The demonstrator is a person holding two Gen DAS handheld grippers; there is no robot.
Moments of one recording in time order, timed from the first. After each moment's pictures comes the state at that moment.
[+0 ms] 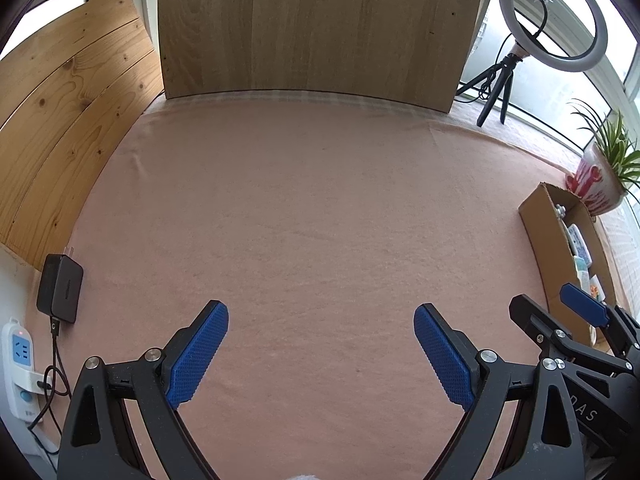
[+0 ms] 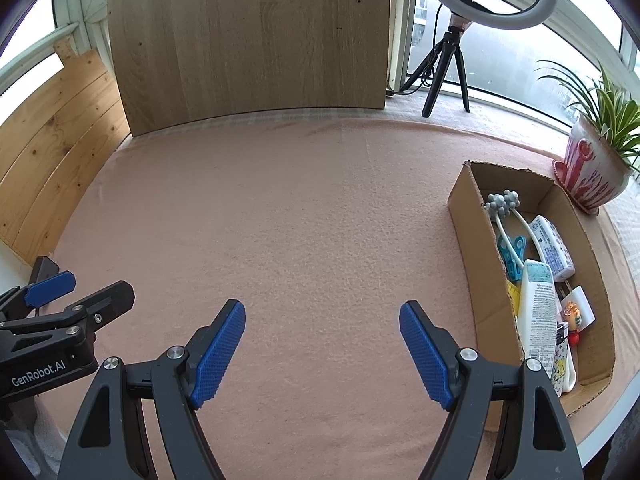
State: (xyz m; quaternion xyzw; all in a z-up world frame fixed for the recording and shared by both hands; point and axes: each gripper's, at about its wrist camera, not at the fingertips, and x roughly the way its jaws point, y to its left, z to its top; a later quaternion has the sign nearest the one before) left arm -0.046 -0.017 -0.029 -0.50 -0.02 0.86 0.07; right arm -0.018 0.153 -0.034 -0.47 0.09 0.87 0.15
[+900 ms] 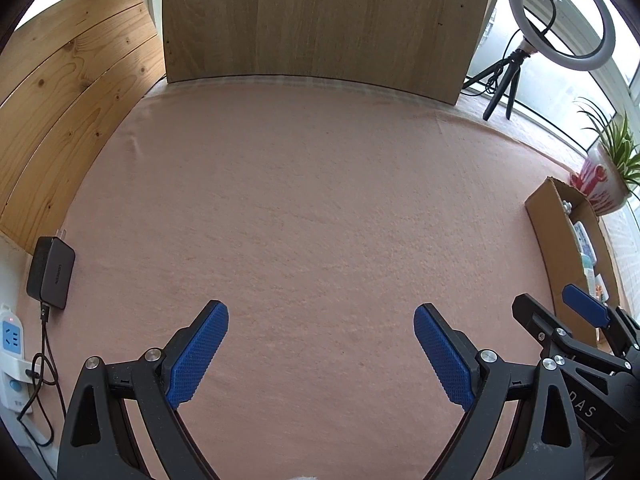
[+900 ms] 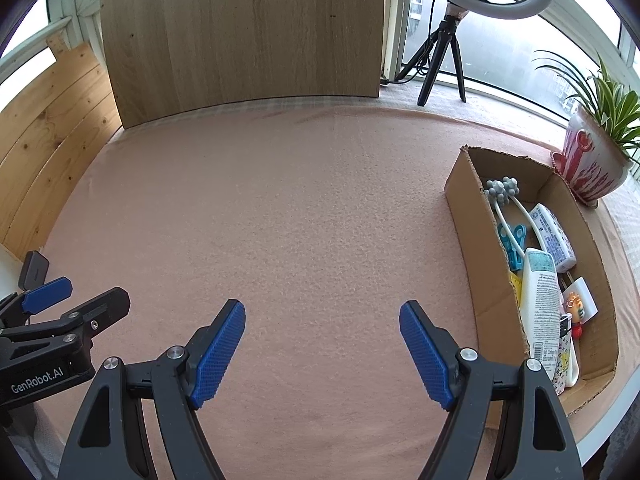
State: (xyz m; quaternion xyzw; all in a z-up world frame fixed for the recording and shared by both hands) left arm -0.046 -0.017 -0.042 -0.51 -0.03 0.86 0.07; right arm -0.019 0.156 -0.045 -0.48 0.09 0.86 0.15
